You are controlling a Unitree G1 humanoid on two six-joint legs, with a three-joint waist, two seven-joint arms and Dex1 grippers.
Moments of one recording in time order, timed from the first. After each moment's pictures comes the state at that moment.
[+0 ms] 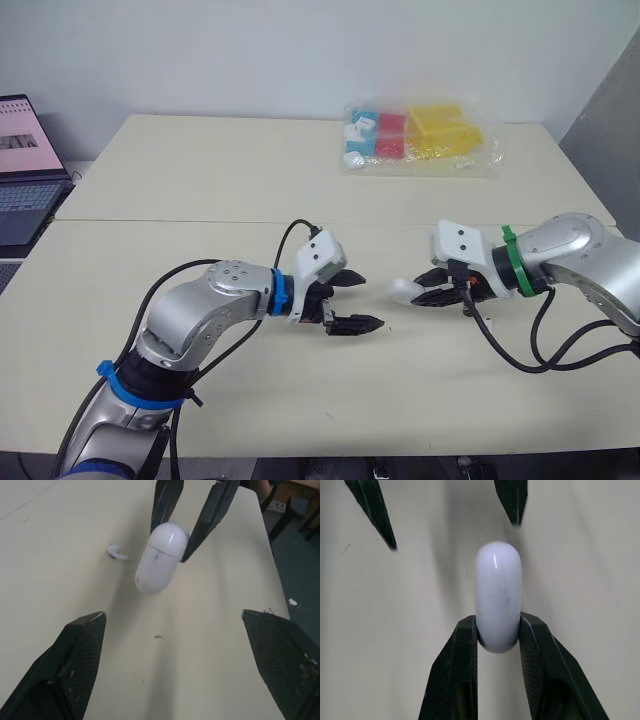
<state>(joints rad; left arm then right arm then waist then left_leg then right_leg) -0.57 0.60 -0.32 -0.40 -0.56 0.91 -0.84 -0.78 -1.06 0.46 -0.39 0.51 0.78 1.07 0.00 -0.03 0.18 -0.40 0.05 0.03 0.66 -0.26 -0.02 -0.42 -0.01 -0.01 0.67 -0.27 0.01</state>
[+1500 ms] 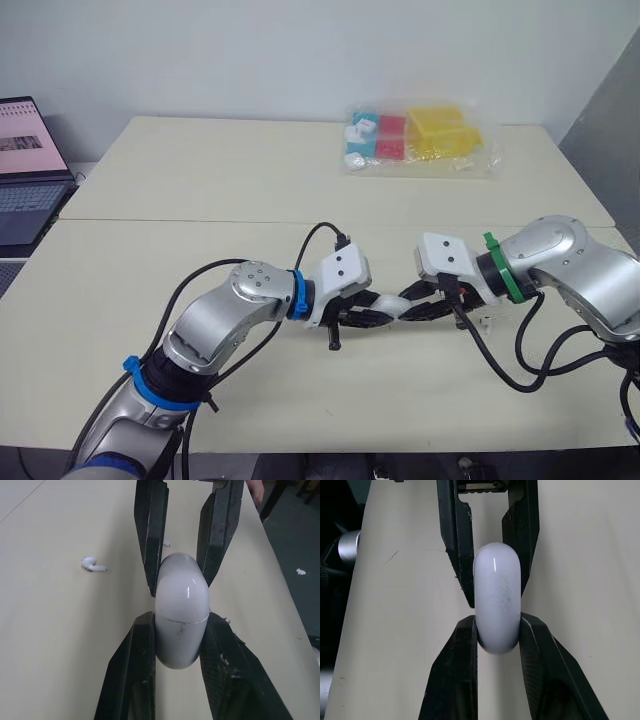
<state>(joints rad) -0.57 0.54 -0.39 -0.40 -0.42 0.80 -0.90 -0.73 -0.98 0.41 -0.44 0.42 0.81 1.21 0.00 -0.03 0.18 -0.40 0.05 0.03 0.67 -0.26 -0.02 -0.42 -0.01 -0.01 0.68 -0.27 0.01</state>
